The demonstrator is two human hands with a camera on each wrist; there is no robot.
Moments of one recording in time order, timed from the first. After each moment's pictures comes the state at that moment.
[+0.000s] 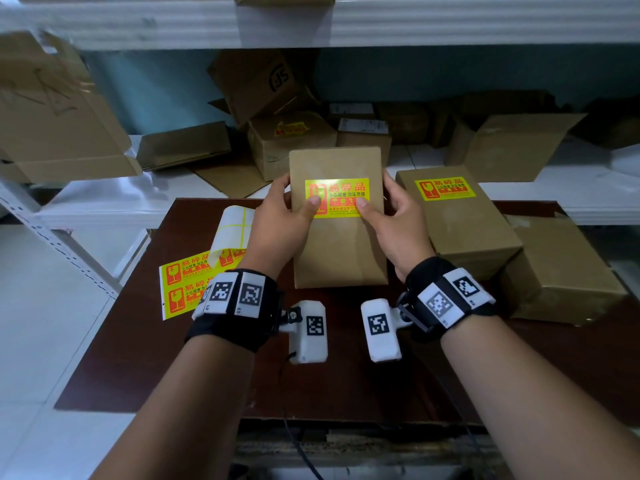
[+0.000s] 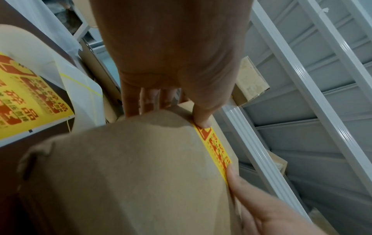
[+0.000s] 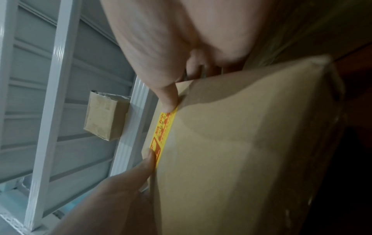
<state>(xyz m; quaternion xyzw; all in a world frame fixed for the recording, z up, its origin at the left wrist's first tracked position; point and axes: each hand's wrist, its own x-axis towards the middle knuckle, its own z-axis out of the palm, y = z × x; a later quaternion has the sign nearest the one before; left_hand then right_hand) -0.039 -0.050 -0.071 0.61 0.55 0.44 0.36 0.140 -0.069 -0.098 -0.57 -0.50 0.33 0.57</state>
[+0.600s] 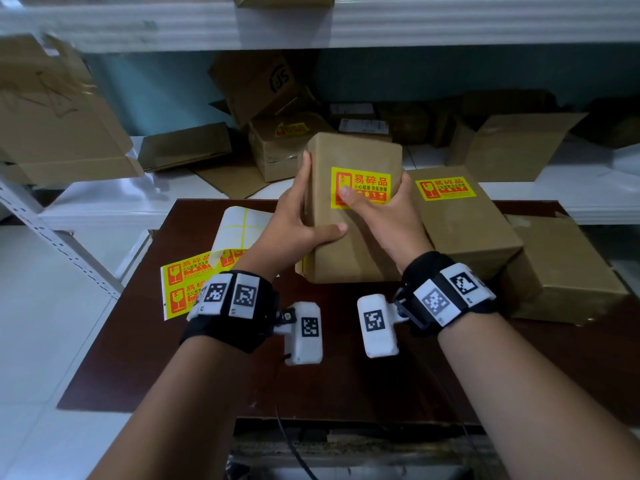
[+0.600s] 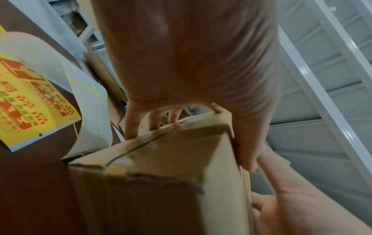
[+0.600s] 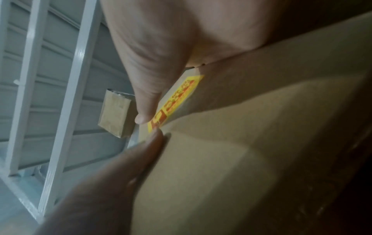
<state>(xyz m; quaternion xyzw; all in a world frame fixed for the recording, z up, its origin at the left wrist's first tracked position) -0.042 -0.053 -0.074 0.70 0.40 0.38 0.45 0.129 -0.077 -0.071 -0.57 -0.47 0.33 0.58</state>
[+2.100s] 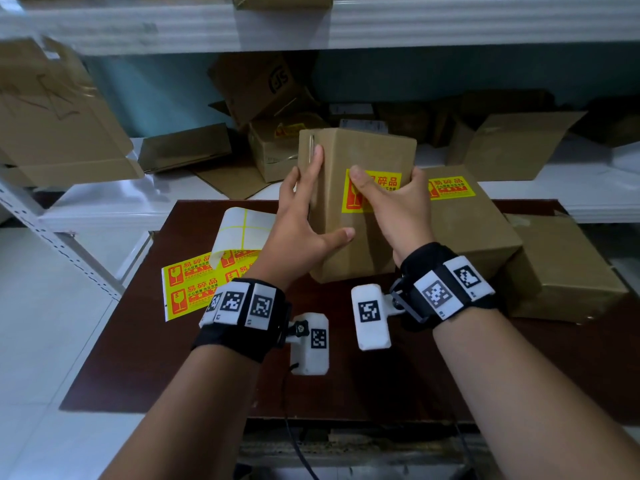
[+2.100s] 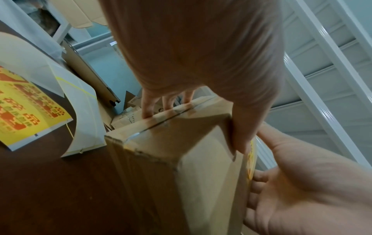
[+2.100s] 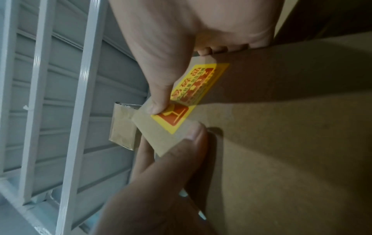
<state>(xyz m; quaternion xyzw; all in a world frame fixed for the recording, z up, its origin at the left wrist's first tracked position) -0.036 -0.064 -0.076 0.75 0.42 0.41 0.31 0.126 -0.078 -0.054 -0.59 -0.40 0.31 0.62</state>
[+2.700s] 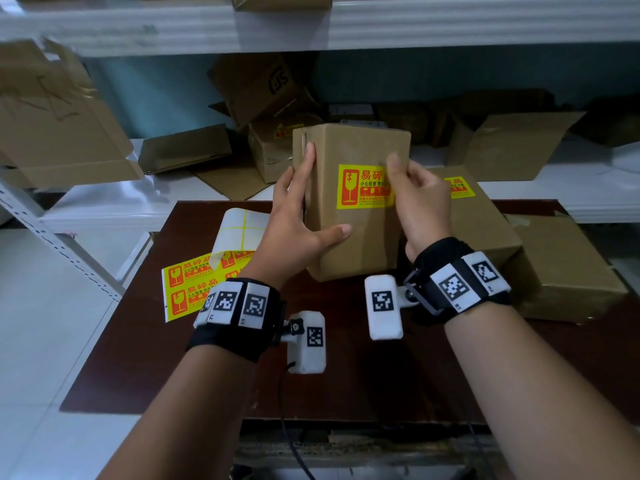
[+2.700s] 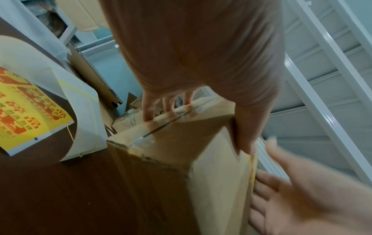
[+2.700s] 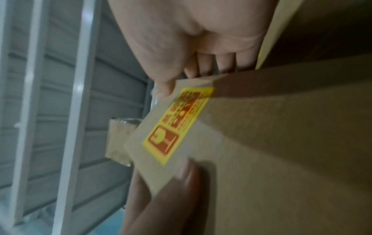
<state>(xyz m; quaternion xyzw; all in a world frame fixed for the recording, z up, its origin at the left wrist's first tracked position) -0.041 -0.062 -0.075 0.74 0.41 0.43 0.31 0.139 -0.080 -0.049 -0.59 -0.37 0.33 0.64</state>
